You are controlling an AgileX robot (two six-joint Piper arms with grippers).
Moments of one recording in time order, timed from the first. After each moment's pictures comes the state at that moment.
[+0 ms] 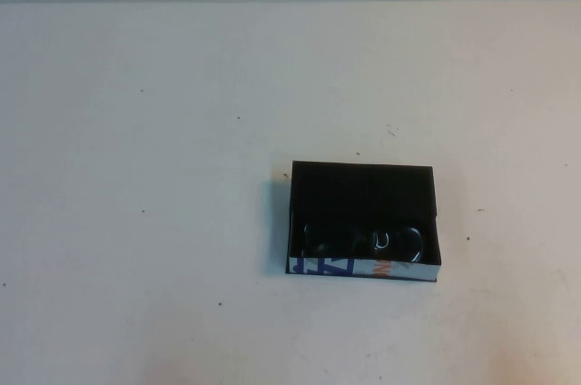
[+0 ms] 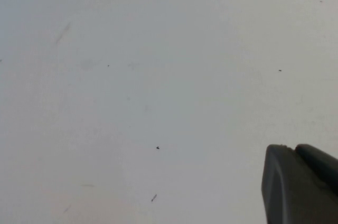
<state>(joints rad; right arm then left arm) 0.10 -0.01 0.03 0.36 0.33 0.02 -0.06 -0.02 0.02 -0.01 0.36 0.08</state>
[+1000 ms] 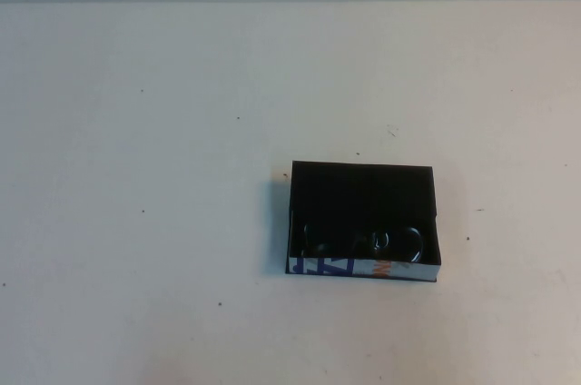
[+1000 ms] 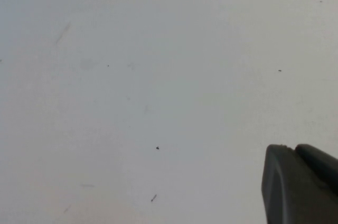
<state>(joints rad) 0.10 0.32 -0.47 0.67 0.58 -0.26 -0.06 -0.02 0.02 -0.01 0.36 0.08</state>
